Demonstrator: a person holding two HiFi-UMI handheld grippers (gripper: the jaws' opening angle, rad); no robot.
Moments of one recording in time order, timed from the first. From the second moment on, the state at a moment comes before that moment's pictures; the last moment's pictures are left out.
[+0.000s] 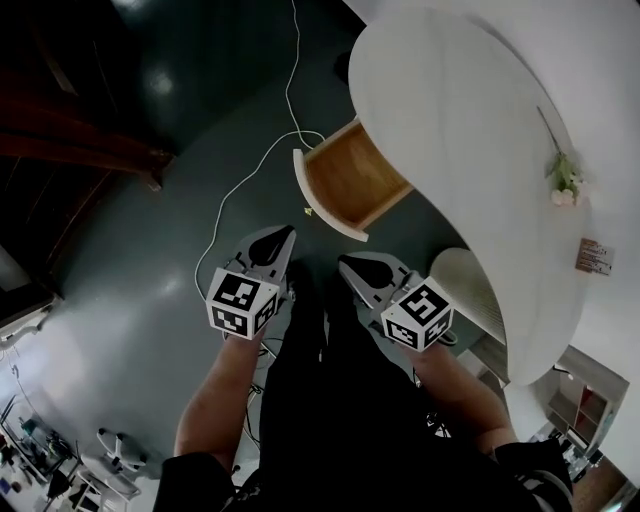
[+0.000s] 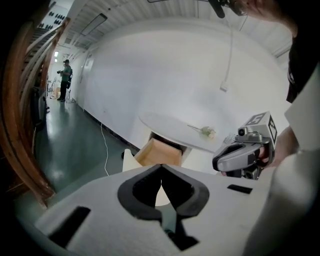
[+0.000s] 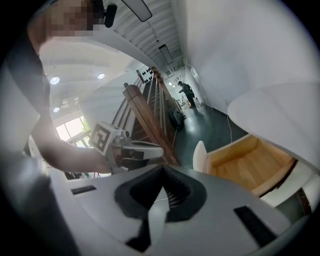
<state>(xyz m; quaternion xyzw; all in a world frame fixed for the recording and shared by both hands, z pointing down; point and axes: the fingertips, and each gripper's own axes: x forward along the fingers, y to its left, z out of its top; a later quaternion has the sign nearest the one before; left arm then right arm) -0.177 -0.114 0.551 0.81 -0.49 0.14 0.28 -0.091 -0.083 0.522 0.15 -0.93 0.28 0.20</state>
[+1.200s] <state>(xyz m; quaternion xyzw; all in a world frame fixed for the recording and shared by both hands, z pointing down) -0.154 -0.137 0.747 0.81 -0.49 0.14 0.30 -0.078 -0.068 0.687 0.17 -0.92 0.30 0.21</state>
